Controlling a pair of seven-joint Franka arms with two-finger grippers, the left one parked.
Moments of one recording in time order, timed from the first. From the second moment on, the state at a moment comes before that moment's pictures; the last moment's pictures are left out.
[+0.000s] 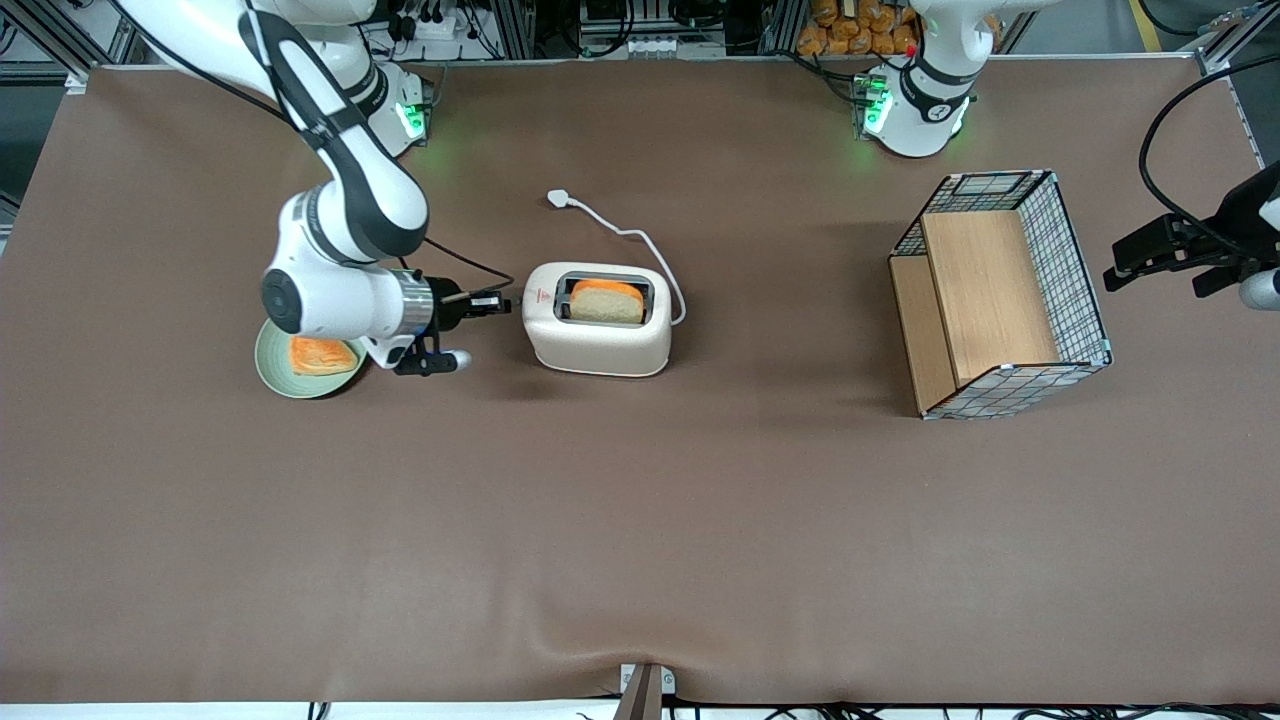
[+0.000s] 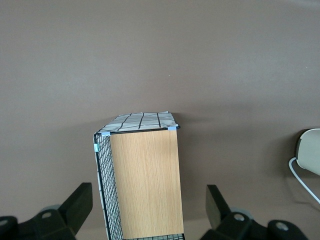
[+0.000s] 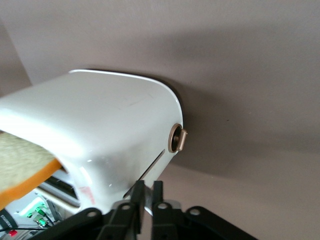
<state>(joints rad) -0.06 0.27 0.42 -2.08 0.57 2.09 0.03</state>
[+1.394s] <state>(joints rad) -0.02 0.13 0.01 -1.65 0.16 1.75 -0.05</state>
